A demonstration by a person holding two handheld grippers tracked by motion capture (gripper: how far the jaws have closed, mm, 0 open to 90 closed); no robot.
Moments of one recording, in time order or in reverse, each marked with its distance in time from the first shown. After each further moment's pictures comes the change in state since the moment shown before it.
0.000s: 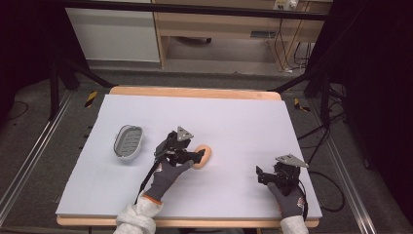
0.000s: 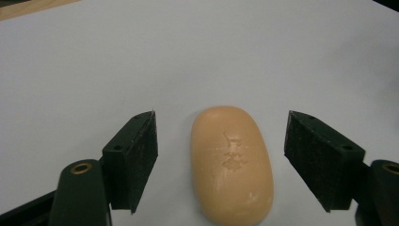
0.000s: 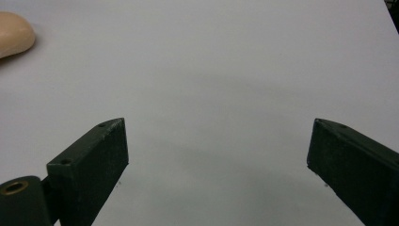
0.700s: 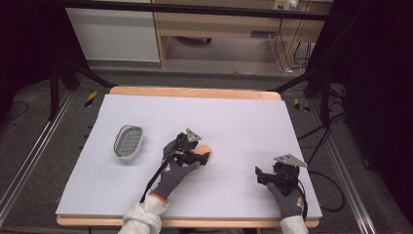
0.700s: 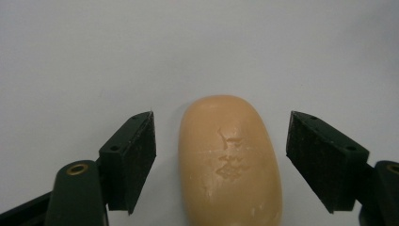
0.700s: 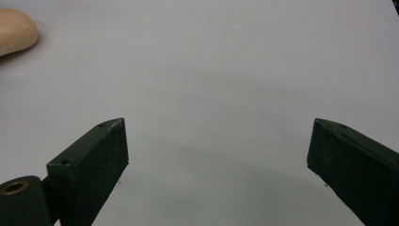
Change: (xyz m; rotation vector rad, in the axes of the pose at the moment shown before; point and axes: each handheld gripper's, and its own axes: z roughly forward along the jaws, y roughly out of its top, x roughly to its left) left arm -0.008 -0.004 0.029 0.082 0.013 0.036; right arm 0.001 0.000 0.001 0.008 0.009 -0.009
